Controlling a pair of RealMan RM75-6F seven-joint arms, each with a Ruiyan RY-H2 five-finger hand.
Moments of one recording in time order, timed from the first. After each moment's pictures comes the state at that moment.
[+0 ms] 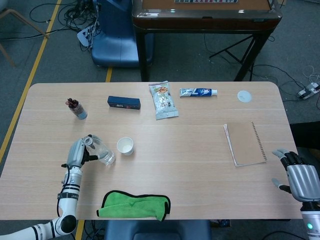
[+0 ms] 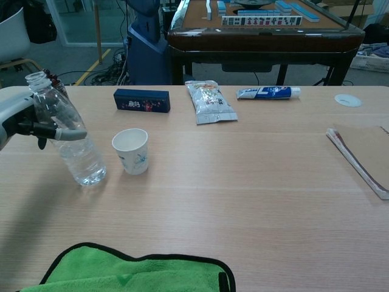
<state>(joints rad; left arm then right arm) -0.45 -1.66 -0.33 -1.47 1.00 1.17 -0.04 0.05 -1.09 0.04 -1.63 -1.51 1.48 -0.14</state>
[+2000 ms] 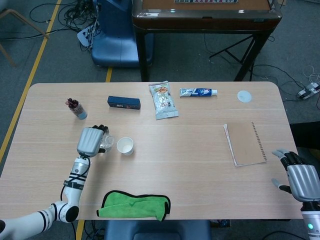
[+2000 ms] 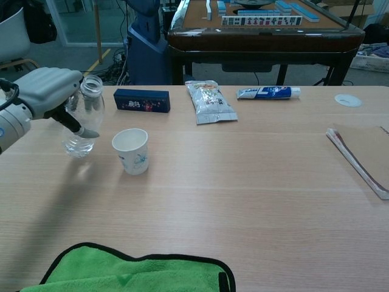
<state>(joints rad) -0.63 -1.68 -0.25 -1.25 1.23 1.19 0.48 0.05 -1.08 0.04 -1.64 -1.51 1.47 -0.12</state>
